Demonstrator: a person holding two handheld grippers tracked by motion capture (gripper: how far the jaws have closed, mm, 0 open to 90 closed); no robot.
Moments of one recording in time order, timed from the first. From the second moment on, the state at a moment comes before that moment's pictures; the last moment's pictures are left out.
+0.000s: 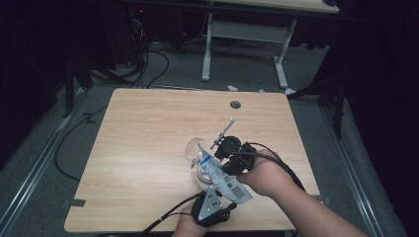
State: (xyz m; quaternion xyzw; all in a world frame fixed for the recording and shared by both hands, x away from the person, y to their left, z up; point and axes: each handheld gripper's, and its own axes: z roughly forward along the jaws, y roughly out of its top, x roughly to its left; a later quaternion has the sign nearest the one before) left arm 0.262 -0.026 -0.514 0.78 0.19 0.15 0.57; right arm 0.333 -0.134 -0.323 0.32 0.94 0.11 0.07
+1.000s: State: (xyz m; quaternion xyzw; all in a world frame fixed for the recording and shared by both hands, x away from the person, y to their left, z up) left arm 0.260 -0.016 -0.519 0.79 0.19 0.15 0.57; right arm 0.334 -0.135 -0.321 0.32 0.94 0.11 0.08
